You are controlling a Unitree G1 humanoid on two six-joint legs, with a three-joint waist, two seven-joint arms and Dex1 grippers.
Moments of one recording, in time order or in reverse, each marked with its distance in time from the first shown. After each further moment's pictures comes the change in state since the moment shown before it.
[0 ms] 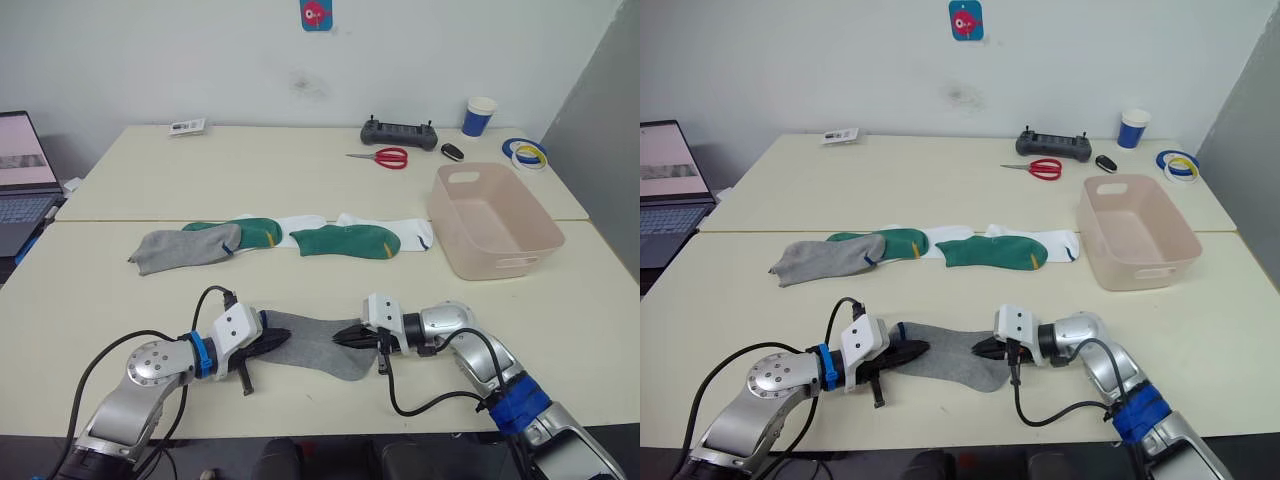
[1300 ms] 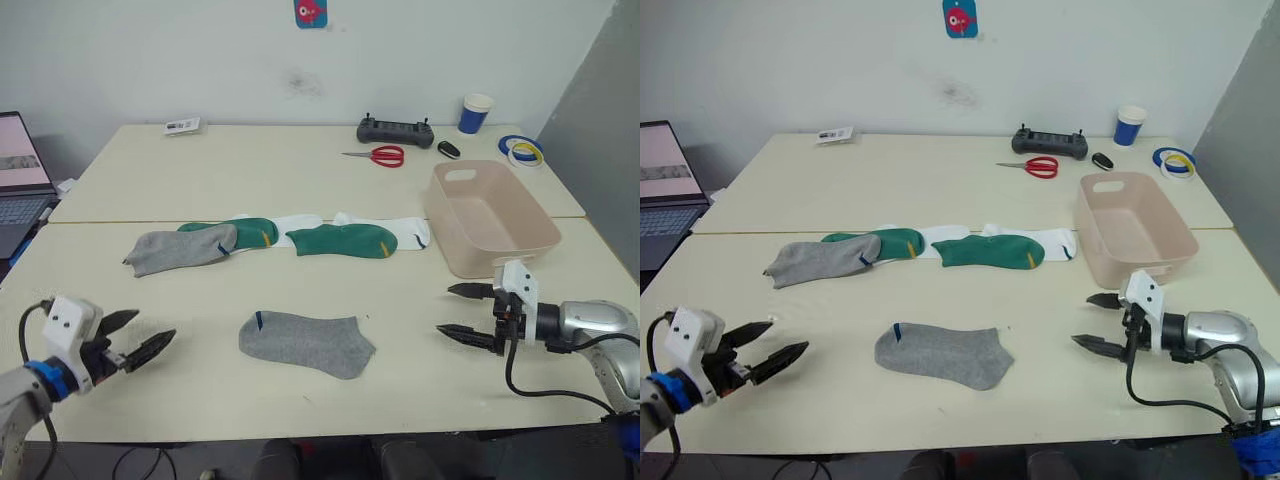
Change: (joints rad) left arm 0.239 0.076 0.602 0.106 -0.230 0.215 0.010; right arm 0.257 -0.352 -0.500 -0.275 0.287 0.288 -0.003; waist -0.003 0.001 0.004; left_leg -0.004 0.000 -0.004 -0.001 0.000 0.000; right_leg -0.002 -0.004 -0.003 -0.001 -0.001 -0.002
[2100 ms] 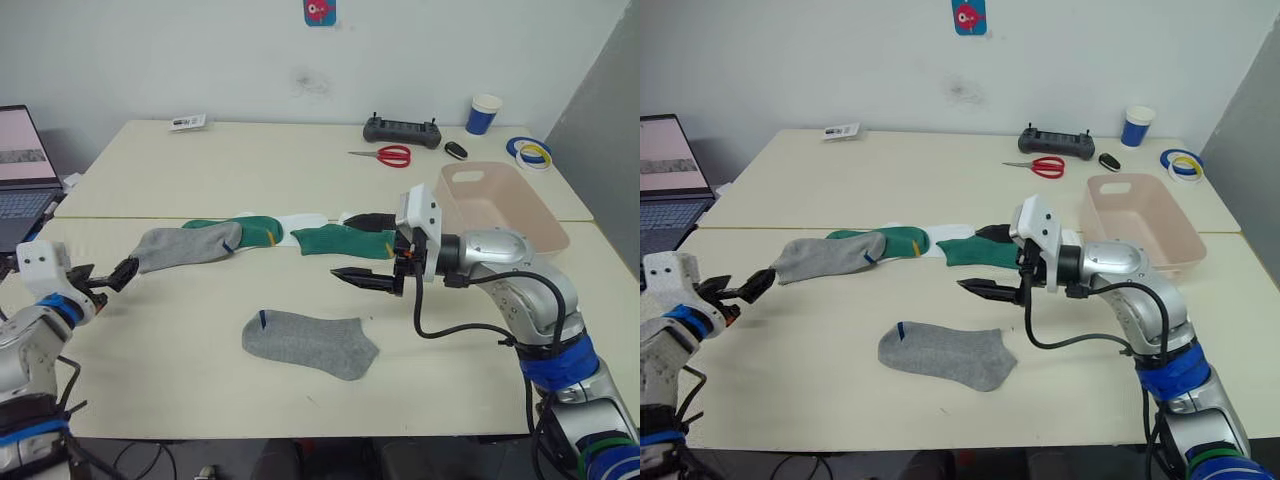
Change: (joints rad) left arm -0.570 -0.020 -0.006 0.462 0.024 0.173 0.367; right arm -0.498 0.297 0.254 -0.111 0.017 0.186 -0.164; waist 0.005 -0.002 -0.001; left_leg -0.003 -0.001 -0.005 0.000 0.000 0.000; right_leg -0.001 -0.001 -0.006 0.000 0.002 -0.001
